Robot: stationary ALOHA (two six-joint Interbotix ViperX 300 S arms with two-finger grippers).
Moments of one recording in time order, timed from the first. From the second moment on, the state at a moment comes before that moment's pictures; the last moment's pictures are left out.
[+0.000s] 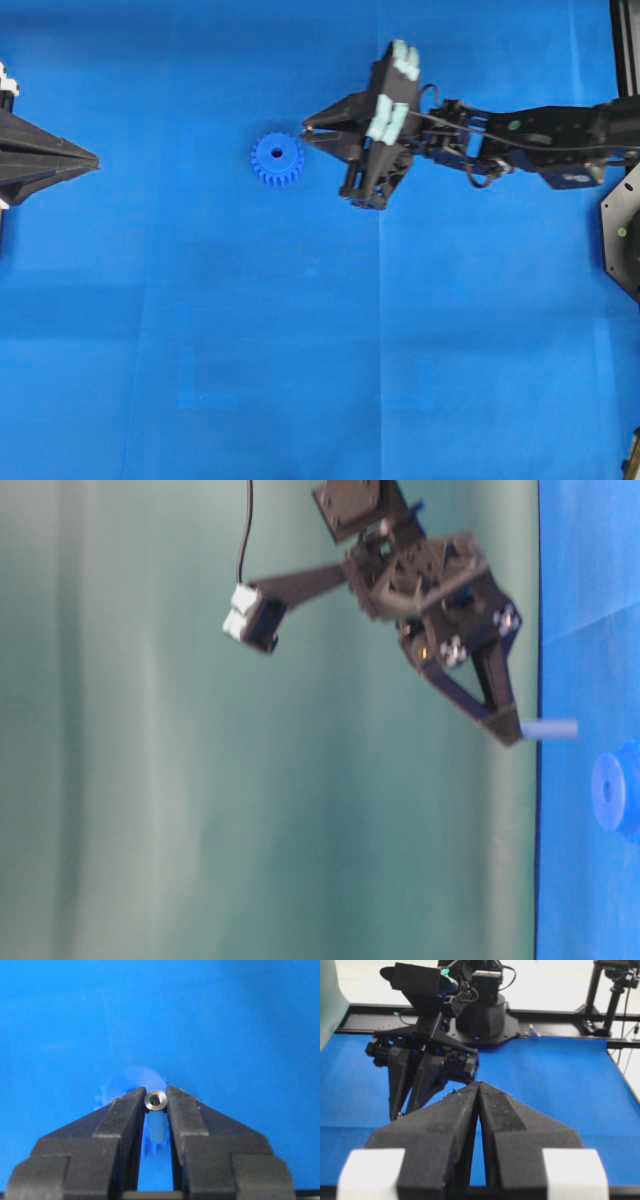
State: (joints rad) left arm 0.00 -1.00 1.19 0.00 -0.26 -0.02; right arm -0.18 0.09 0.70 0.21 -0.40 -0.02
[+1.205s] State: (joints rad) left arm 0.00 -1.00 1.19 0.00 -0.26 -0.02; right arm -0.17 0.24 0.59 0.21 -0.43 -0.01
